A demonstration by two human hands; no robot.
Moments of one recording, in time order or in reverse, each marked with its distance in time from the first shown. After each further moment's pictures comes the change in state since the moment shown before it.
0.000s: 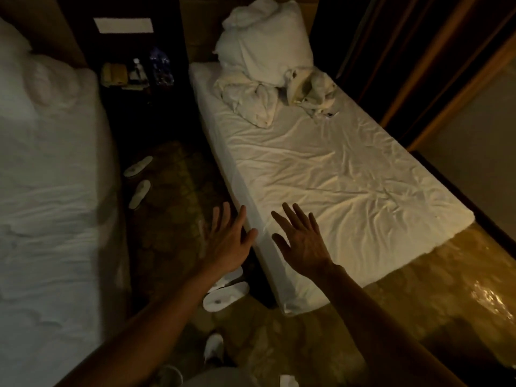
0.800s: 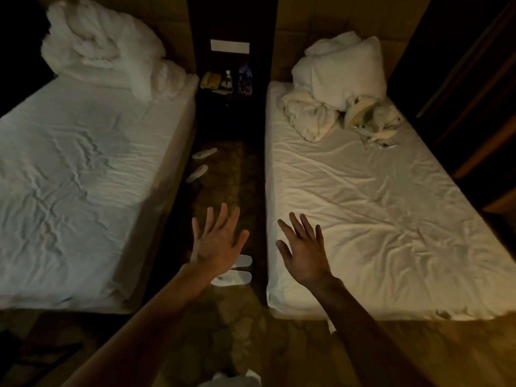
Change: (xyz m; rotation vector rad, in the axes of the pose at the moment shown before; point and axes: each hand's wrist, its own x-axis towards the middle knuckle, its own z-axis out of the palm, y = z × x) left_hand -0.155 0.146 0.079 0.039 0.253 -0.317; right_hand -0.127 0.123 -0.038 0.063 -0.045 -0.317
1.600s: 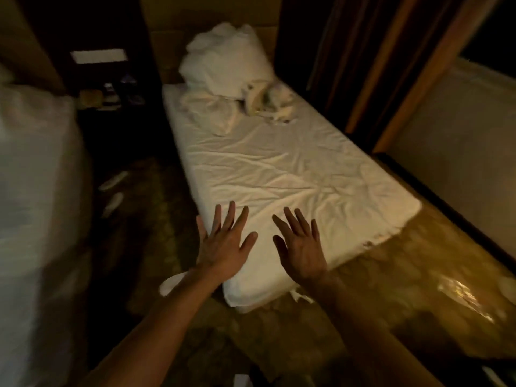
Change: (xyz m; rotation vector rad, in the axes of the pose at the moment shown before) left_hand 0.009 0.140 0.032 0.086 -0.053 0.439; right_hand -0.092 0.073 -0.038 0.012 0.238 0.341
